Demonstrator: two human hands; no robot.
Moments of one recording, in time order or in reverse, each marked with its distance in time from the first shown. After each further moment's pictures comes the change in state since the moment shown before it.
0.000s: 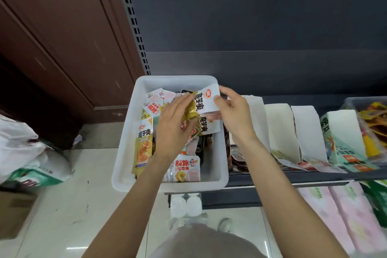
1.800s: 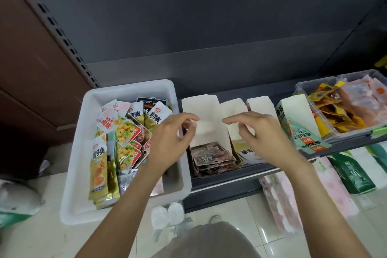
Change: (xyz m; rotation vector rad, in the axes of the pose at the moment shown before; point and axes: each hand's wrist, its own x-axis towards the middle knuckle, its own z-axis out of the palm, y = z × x) left_hand 0.013 0.074 0.046 -0.235 -0.236 0.086; right_hand -0.043 0.028 -0.159 -0.787 -0.085 -0.380
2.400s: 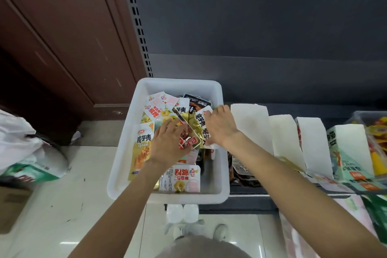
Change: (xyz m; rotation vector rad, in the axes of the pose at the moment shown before) left_hand -0.040 -0.109 -0.046 0.620 -0.312 -0.395; right_hand 0.128 -0.073 0.153 -0.943 -0.467 -0.125
